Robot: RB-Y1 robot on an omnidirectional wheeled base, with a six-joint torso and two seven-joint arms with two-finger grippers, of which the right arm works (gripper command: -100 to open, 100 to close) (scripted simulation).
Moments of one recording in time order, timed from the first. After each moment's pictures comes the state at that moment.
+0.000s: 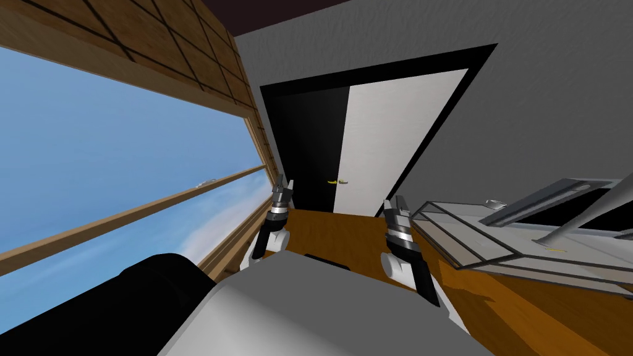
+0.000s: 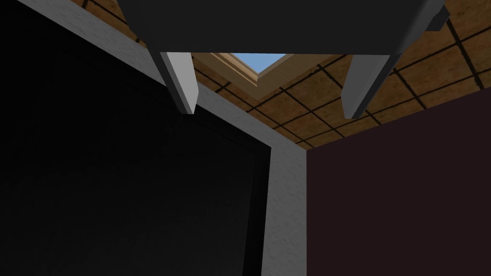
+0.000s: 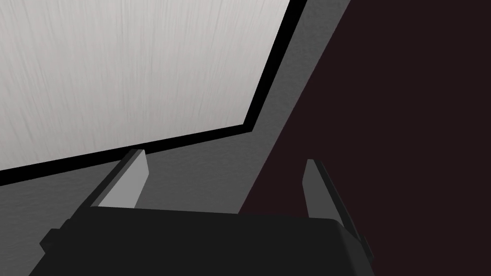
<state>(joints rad) 0.33 -0.09 -0.05 -1.95 -0.12 -0.56 0.12</state>
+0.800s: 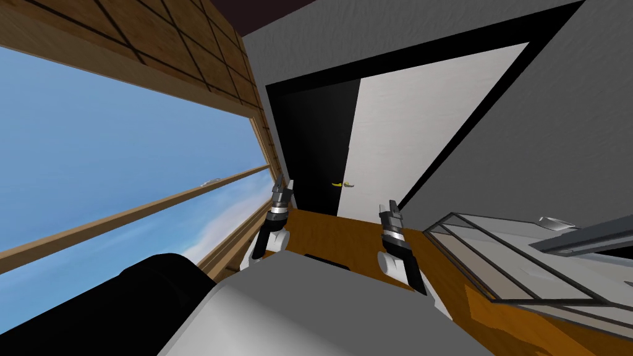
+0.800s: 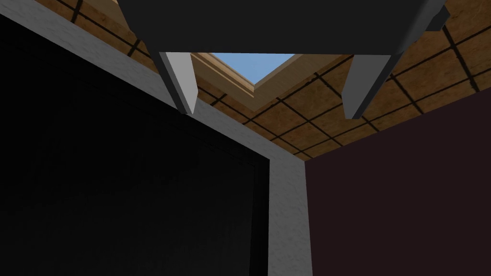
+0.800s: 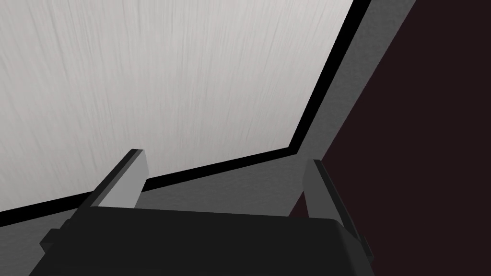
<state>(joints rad) 0.27 -0.11 -0.06 -1.74 -0.17 -0.59 0.12</state>
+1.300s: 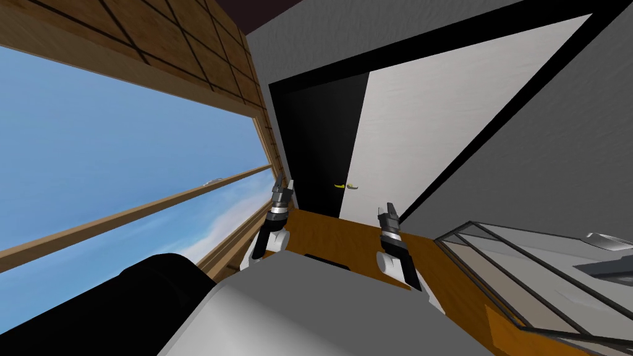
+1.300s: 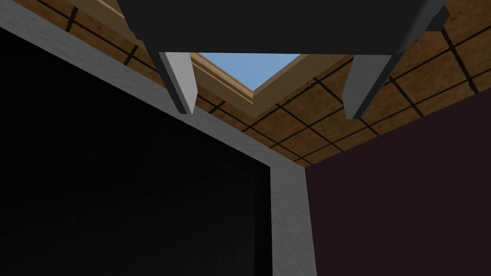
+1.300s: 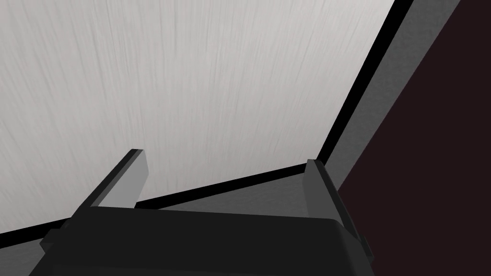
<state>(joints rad) 0.23 -0.12 -0.07 -1.62 -0.20 -0.62 0.12</state>
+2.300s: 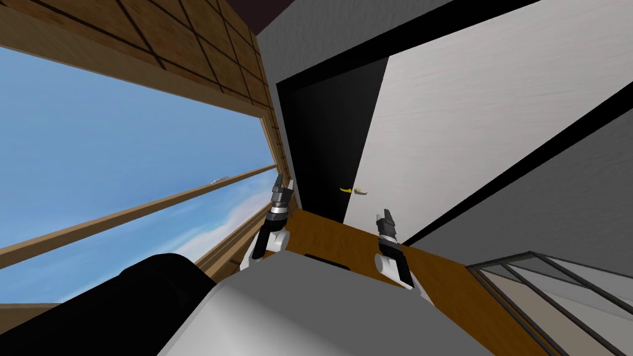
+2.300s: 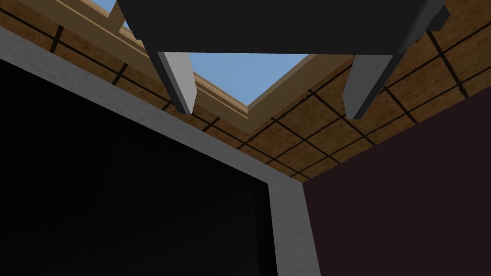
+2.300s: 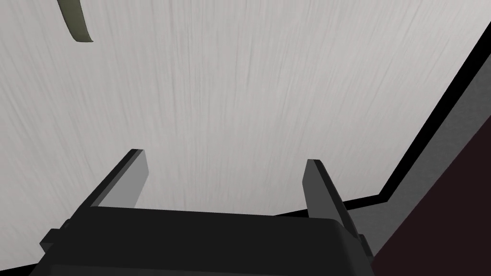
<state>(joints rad) 0.14 -0.14 -0.08 -1.33 -0.26 -0.67 0.12</state>
